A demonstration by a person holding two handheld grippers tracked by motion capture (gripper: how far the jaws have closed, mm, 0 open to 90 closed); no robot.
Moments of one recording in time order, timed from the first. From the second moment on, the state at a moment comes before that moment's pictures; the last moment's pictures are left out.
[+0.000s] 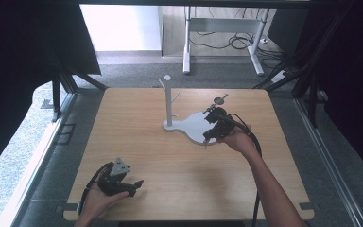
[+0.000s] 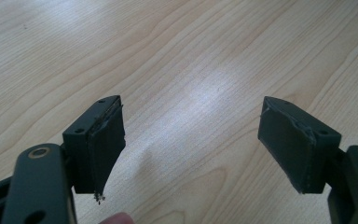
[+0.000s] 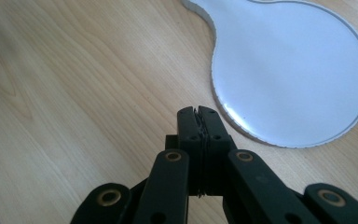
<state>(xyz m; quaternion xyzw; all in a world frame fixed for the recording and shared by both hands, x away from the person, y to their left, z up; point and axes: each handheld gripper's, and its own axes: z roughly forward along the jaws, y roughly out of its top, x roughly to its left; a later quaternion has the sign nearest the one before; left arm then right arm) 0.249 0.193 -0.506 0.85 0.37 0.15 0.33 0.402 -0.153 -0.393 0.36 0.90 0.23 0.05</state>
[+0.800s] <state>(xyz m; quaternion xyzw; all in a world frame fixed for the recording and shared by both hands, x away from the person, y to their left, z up) 0.251 0.195 -0.508 0.85 0.38 0.15 0.33 0.444 -0.167 -0.404 0.41 0.89 0.21 0.04</state>
